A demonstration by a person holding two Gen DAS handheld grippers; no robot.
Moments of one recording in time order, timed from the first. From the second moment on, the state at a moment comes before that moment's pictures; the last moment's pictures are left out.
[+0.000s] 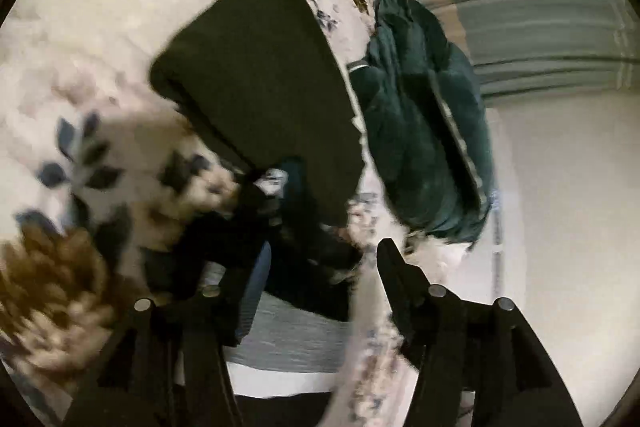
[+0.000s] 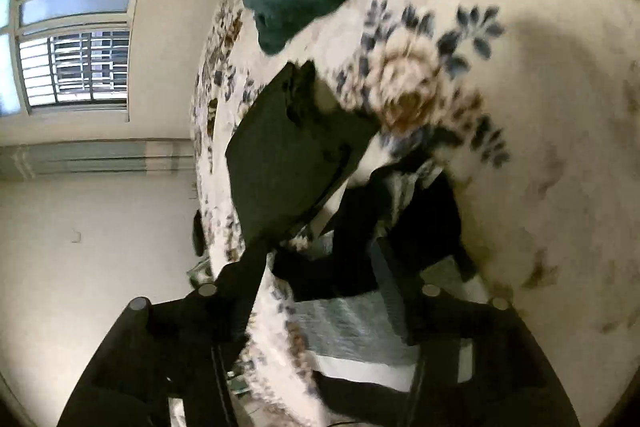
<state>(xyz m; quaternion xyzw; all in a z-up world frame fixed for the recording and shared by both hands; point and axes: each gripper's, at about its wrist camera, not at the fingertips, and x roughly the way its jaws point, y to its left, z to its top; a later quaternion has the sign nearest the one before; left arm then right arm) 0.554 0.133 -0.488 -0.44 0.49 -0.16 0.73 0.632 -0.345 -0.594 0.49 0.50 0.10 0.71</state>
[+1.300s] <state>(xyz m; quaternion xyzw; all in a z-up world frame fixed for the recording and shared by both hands) 0.341 0.043 -0.573 -0.56 0.44 -0.02 0.70 0.680 -0.341 -0.682 0.29 0.66 0.21 0.66</state>
